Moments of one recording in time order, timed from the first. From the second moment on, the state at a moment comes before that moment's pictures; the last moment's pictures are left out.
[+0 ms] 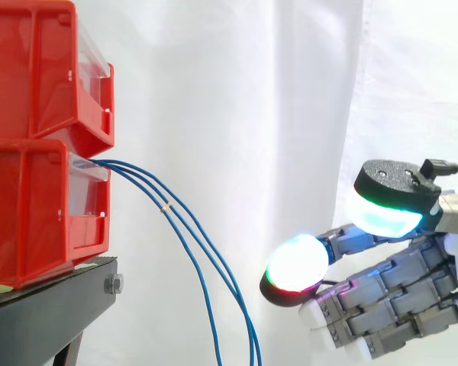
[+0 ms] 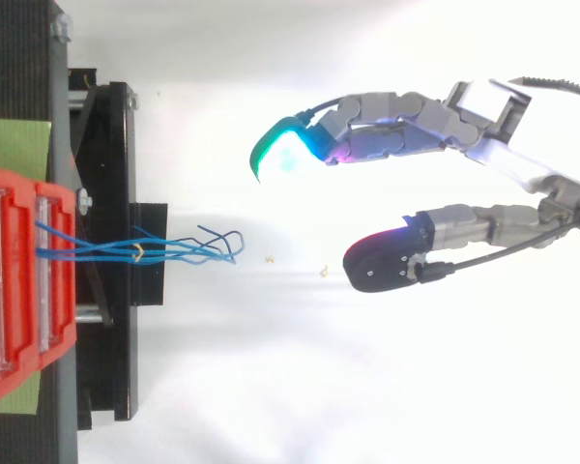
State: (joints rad) arm 0.26 -2.12 -1.54 -2.67 -0.96 -0.20
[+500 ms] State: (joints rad) arm 0.27 -2.21 -1.51 -2.52 -0.94 -0.26
